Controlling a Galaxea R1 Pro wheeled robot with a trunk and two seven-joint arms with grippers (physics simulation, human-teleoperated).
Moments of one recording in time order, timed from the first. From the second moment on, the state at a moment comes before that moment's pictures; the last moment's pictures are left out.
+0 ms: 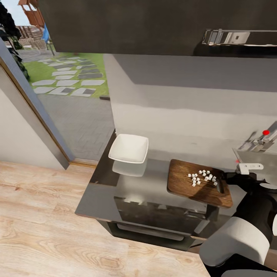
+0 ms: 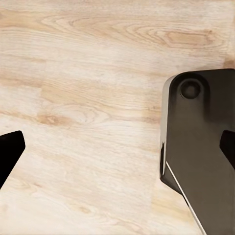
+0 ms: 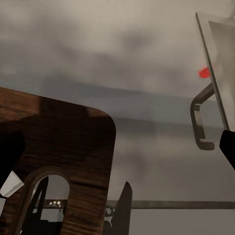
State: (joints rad) left arm 0.41 0.11 -0.35 -0.58 0.18 -0.67 0.46; right arm -0.84 0.17 -1.00 -1.51 1.10 0.35 0.86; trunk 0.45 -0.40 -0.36
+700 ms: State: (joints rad) left arm 0.41 0.11 -0.35 -0.58 0.18 -0.67 0.46; right arm -0.84 0.17 -1.00 -1.51 1.10 0.35 0.86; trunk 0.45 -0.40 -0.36
